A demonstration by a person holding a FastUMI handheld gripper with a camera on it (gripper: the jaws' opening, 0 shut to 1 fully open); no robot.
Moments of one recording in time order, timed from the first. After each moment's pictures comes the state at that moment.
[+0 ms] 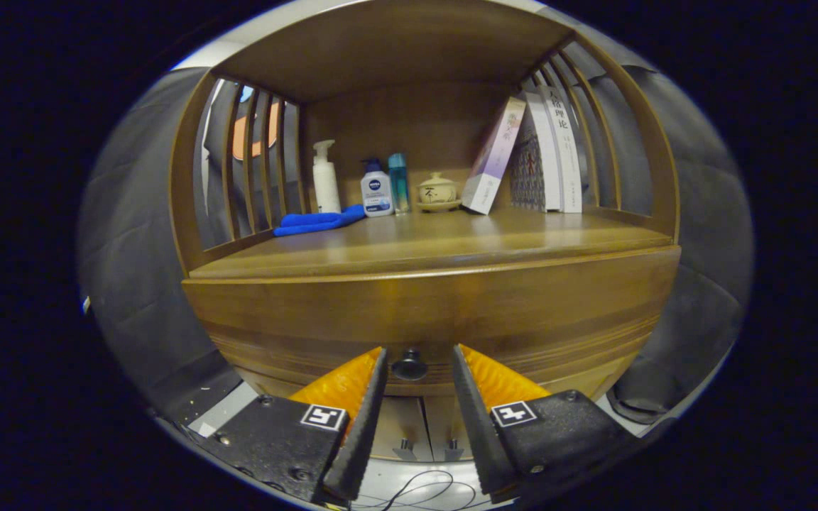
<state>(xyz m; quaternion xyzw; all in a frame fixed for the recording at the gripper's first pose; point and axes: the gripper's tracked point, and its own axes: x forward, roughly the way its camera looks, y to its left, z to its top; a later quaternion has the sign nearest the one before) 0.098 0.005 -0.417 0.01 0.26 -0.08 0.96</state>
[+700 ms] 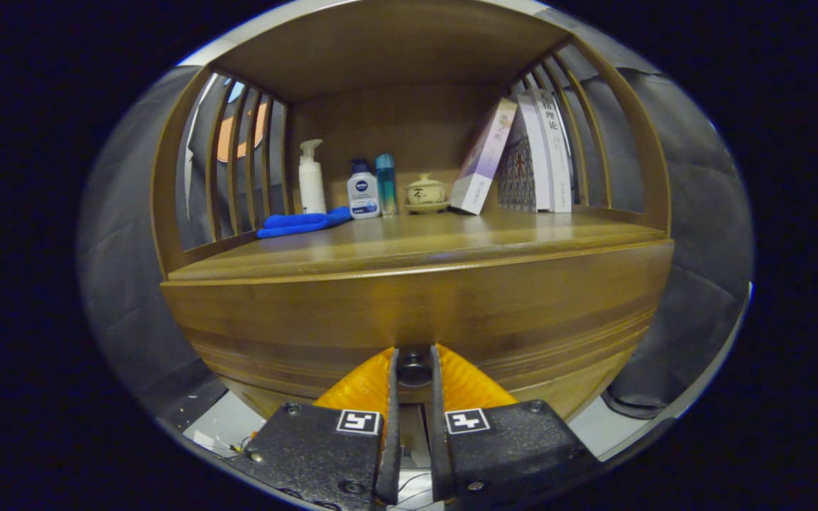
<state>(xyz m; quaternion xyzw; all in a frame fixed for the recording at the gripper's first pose) 0.105 0.006 -0.424 0.01 0.25 -0.11 0.96</state>
